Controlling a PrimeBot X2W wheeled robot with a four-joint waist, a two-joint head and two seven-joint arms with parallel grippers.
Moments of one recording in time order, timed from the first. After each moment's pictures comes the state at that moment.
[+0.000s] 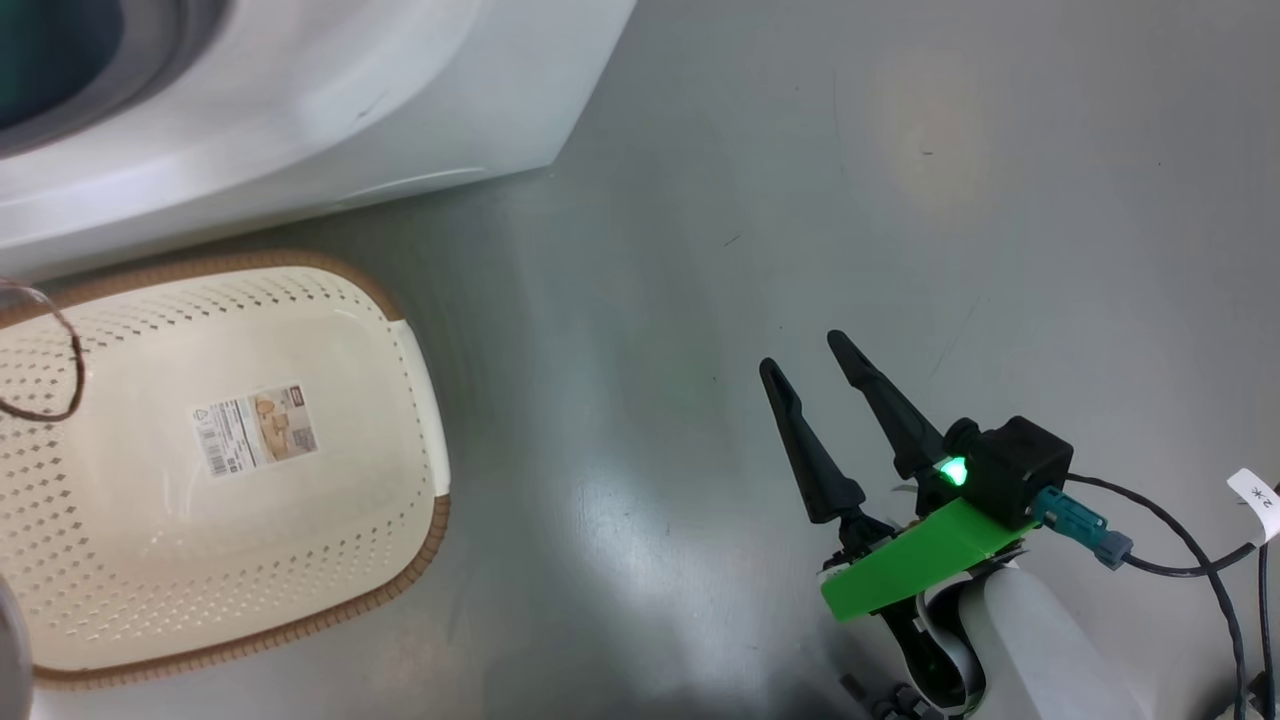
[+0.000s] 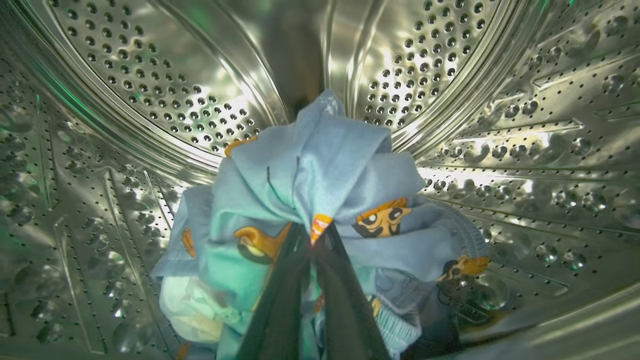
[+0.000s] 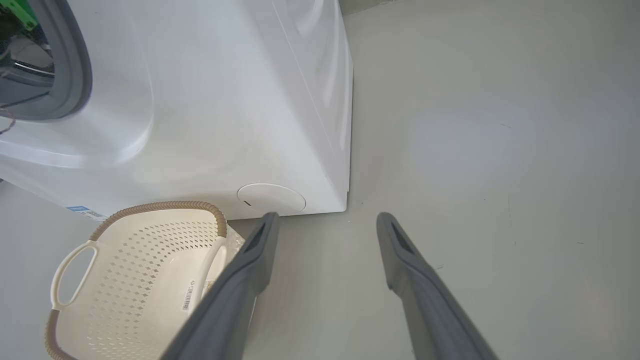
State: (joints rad) left arm -1.37 0.27 0.06 1.02 -0.09 -0.09 -0.21; right arm -0.33 -0.06 0.29 0.19 0.35 0.13 -0.25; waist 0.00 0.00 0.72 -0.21
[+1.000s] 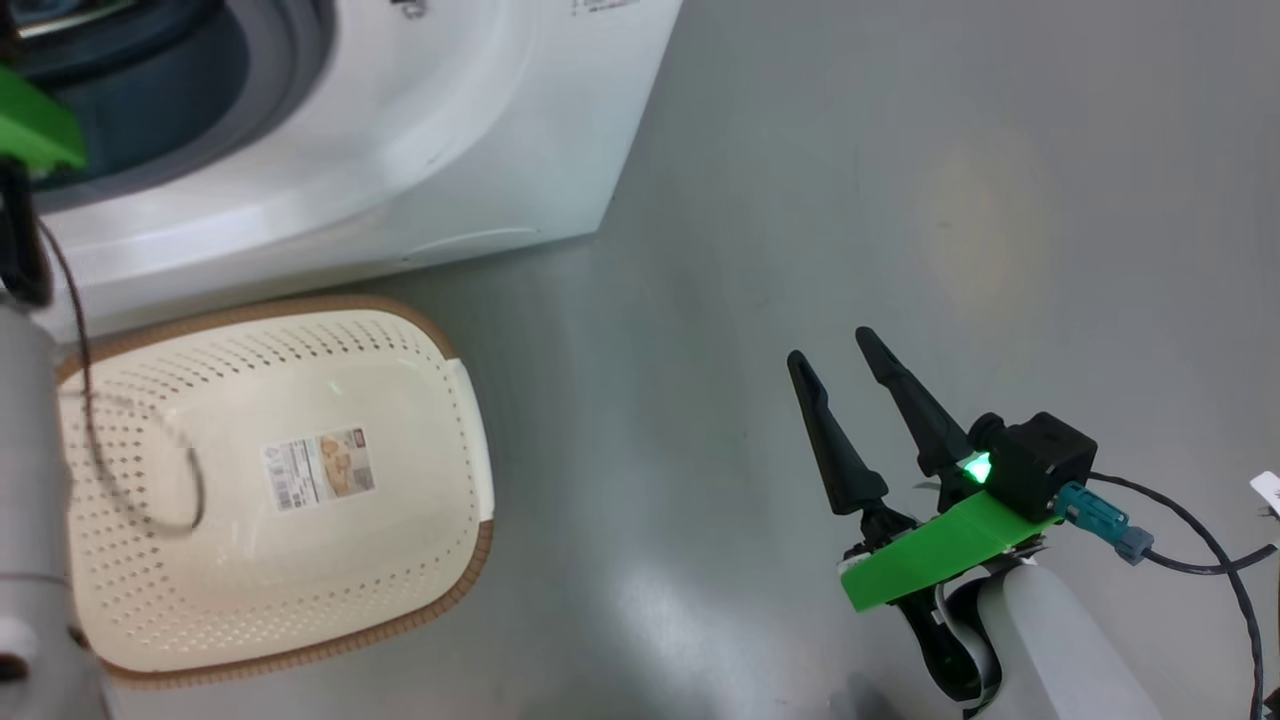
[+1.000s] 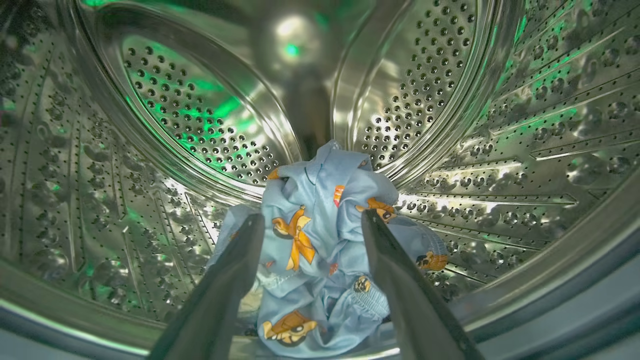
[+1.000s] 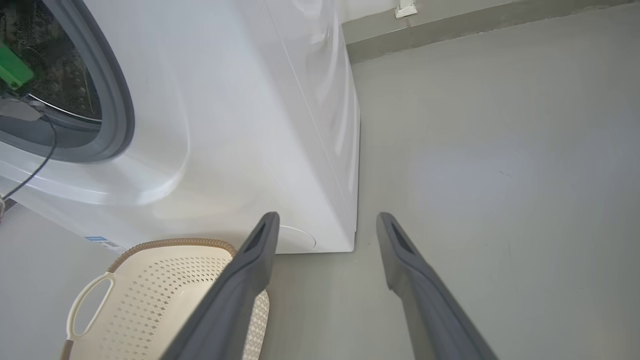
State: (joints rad) left arm -1.12 0.22 0.07 0.84 -0.15 -0.07 -0.26; right arm -0.33 -0.06 0.24 0.21 0.35 0.13 -0.25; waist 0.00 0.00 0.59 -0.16
